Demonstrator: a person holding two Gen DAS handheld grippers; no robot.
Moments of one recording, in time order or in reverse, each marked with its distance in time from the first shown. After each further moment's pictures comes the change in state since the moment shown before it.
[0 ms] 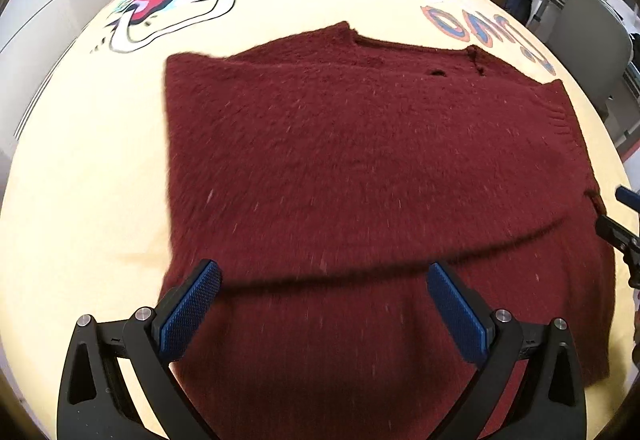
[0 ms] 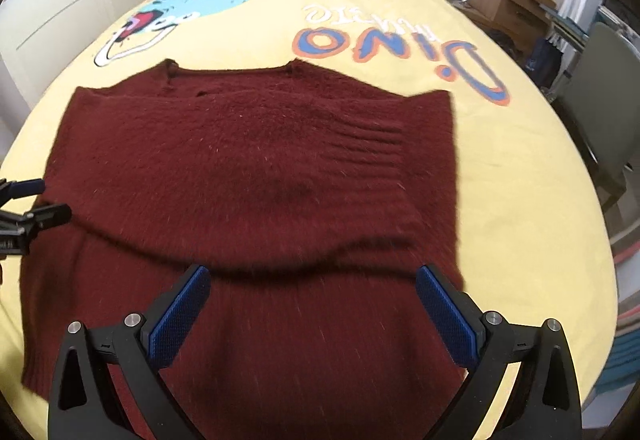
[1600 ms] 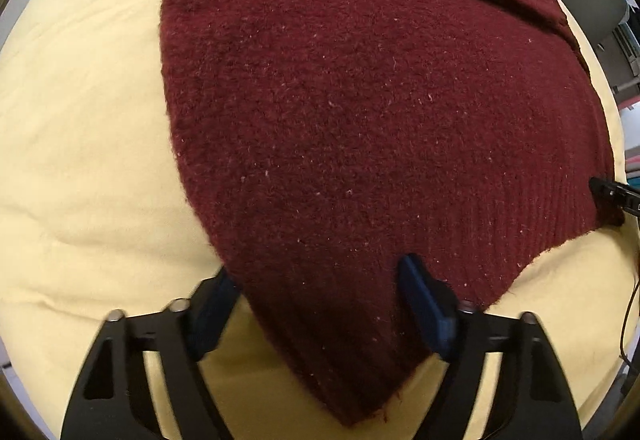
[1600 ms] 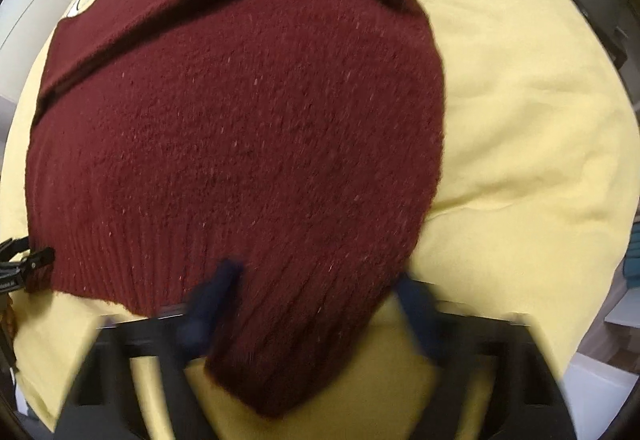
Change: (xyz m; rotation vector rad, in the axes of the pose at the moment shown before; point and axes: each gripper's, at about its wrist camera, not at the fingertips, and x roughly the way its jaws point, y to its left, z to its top) left arm 0.004 -0.015 -0.130 -0.011 0.306 -0.086; right arm -0.017 -0.032 -0.154 0.215 0.394 0.100
